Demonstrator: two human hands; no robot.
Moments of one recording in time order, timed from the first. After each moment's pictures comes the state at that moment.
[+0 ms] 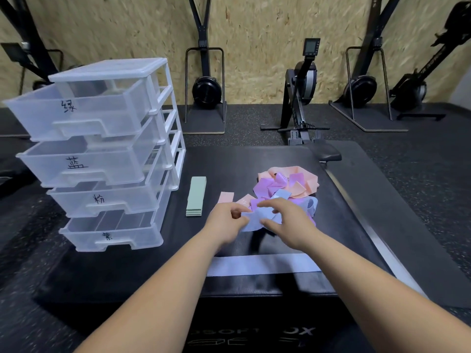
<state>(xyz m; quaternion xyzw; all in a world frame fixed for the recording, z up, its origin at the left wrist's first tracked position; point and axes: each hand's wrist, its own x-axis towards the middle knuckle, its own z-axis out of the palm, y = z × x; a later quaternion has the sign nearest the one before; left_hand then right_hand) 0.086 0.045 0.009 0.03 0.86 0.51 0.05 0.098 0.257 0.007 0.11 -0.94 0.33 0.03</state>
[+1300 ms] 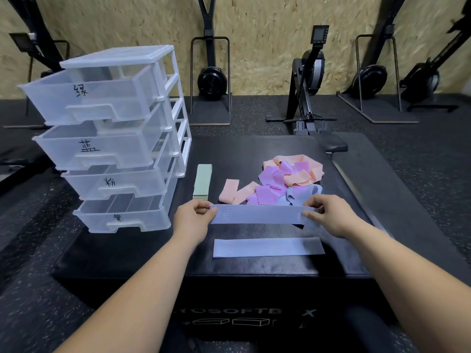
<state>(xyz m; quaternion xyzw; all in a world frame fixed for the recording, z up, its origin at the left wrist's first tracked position) 0.116 -0.027 -0.022 -0.12 0.83 0.54 -0.09 0.112 0.343 -0.006 0.00 -0.94 0.33 0.01</state>
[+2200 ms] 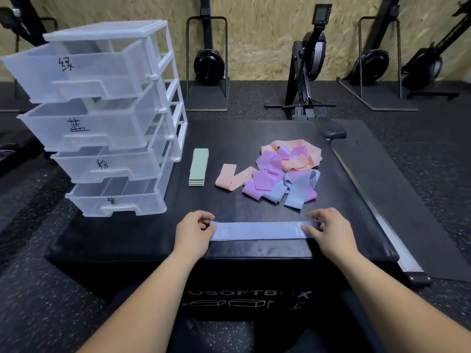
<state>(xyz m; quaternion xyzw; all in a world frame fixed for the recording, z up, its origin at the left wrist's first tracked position) 0.153 -0.025 -0.084 -0.08 0.89 0.45 -0.05 0.172 0.335 -0.079 -0.08 -0.94 0.32 0.10</state>
